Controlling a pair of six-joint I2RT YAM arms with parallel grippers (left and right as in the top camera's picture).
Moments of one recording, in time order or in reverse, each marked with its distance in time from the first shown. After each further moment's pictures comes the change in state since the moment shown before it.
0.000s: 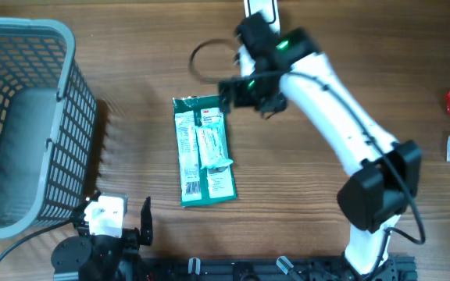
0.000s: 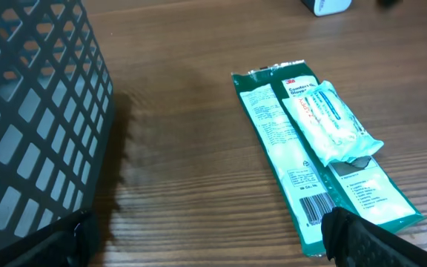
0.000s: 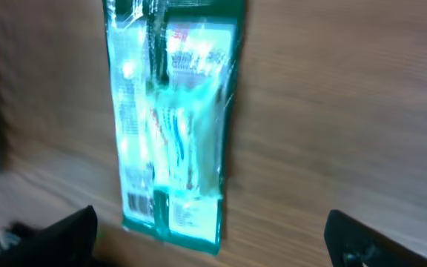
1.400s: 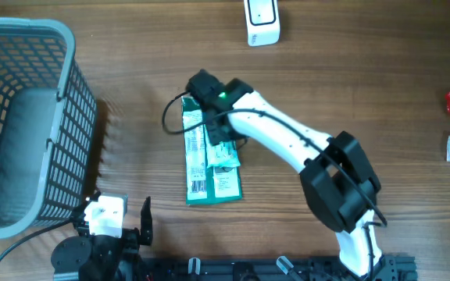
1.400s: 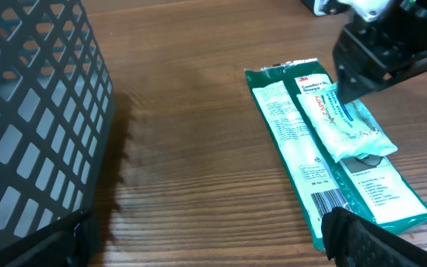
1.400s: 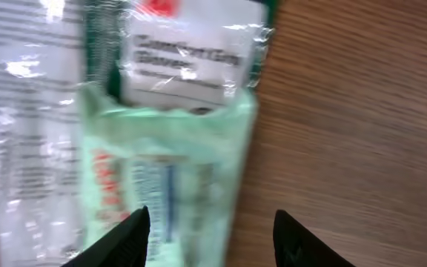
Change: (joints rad) left arm 0.000 0.000 0.000 0.000 0.000 0.000; right arm 0.194 0.116 -0.164 0.216 0.348 0.103
